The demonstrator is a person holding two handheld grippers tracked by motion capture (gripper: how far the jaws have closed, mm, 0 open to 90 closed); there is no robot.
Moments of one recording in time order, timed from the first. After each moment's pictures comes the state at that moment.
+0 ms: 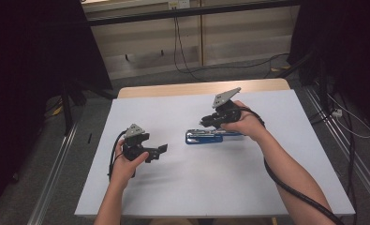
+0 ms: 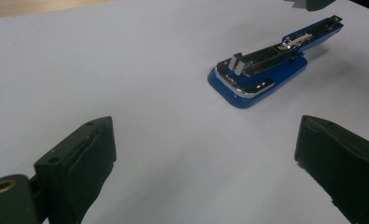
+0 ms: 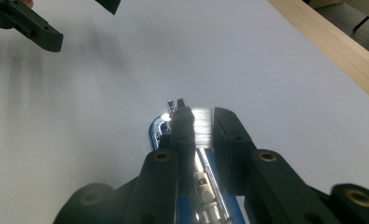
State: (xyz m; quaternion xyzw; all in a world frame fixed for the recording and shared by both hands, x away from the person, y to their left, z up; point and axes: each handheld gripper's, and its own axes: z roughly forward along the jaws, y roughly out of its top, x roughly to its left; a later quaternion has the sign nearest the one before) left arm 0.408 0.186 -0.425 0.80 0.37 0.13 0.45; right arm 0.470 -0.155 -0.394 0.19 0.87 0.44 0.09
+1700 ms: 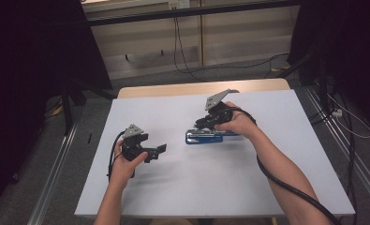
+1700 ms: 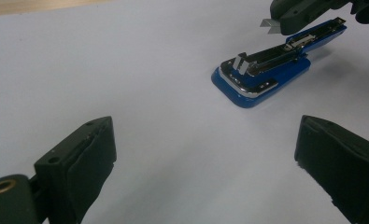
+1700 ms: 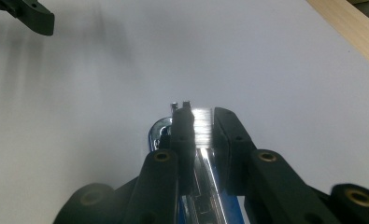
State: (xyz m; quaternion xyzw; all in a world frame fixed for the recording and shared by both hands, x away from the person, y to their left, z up) left arm 0.408 0.189 -0.427 0.79 0.38 0.13 0.46; right arm 0.488 -0.137 -0.412 0.15 0.89 0.43 0.07
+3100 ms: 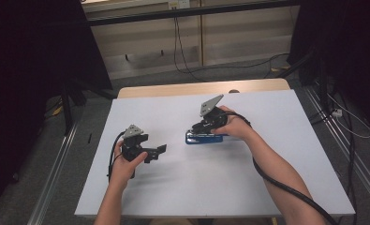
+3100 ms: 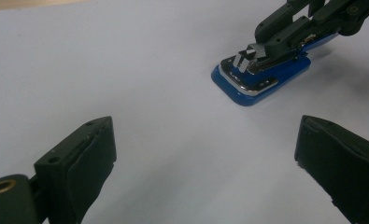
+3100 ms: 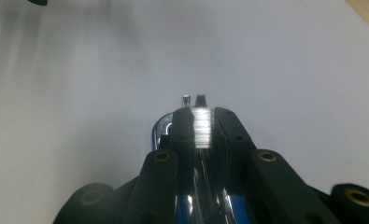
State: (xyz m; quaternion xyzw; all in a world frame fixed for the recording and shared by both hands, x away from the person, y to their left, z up) left arm 0.407 0.189 -0.428 0.79 0.39 0.12 0.46; right arm 0.490 -0.122 -0.430 0.12 0.90 0.42 0.06
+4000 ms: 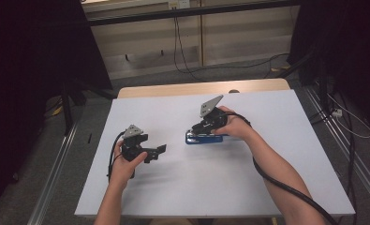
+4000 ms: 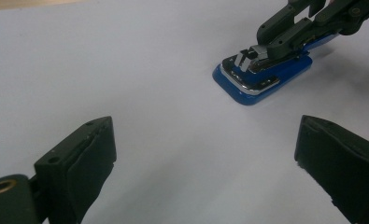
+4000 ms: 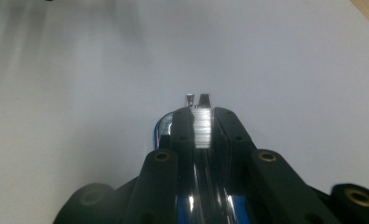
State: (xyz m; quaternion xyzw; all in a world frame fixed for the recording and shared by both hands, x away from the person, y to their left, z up) left arm 0.408 0.190 -0.428 0.79 0.38 0.12 0.45; right arm 0.491 -0.122 -0.432 0.10 0.90 0.42 0.06
